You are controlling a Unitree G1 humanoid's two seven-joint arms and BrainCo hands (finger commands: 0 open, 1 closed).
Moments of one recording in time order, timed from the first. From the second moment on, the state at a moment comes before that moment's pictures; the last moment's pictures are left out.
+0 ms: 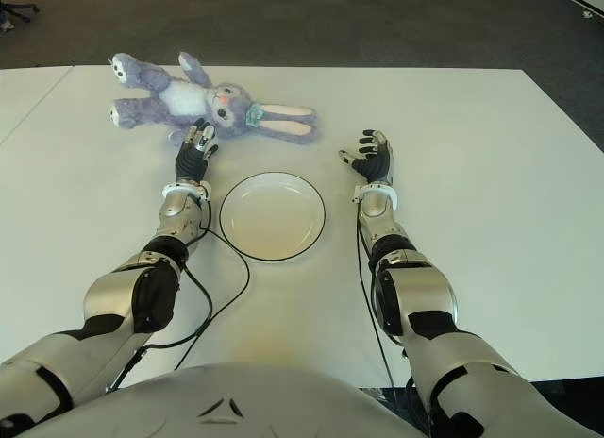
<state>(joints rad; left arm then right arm) -0.64 0.00 0.38 1.25 -0.08 -0.51 -0.11 -0.67 -0.18 -0.06 1.27 -0.28 -0.45 -0.43</state>
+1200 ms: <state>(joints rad) -0.64 0.01 0.34 1.25 -0.03 -0.53 0.02 -0.67 -0.18 -0.06 1.27 -0.28 -0.44 -0.43</state>
